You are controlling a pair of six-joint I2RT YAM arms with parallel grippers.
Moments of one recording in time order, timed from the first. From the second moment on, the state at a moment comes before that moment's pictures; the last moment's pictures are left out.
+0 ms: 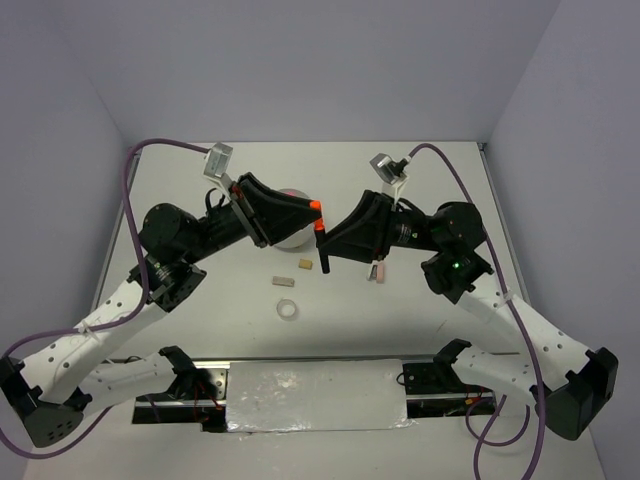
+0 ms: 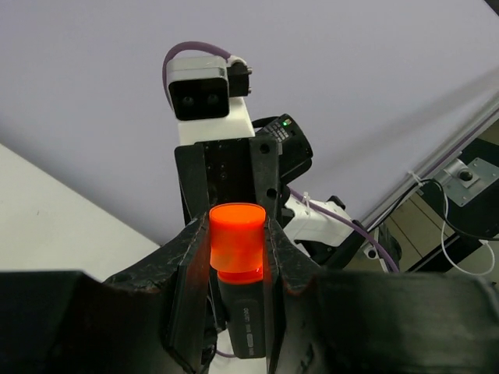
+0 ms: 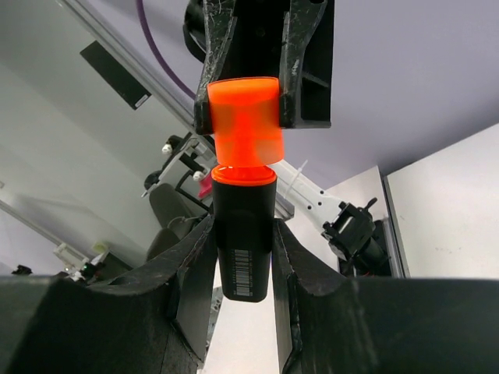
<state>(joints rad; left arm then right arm) -0.73 0.97 1.05 0.33 0.43 -0.87 0.64 0.98 0.90 0.54 -0.87 1.09</state>
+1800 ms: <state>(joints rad) -0.78 1.04 1.37 -0.20 0.16 -0.55 0.94 1.12 1.51 -0.41 -0.16 0.20</state>
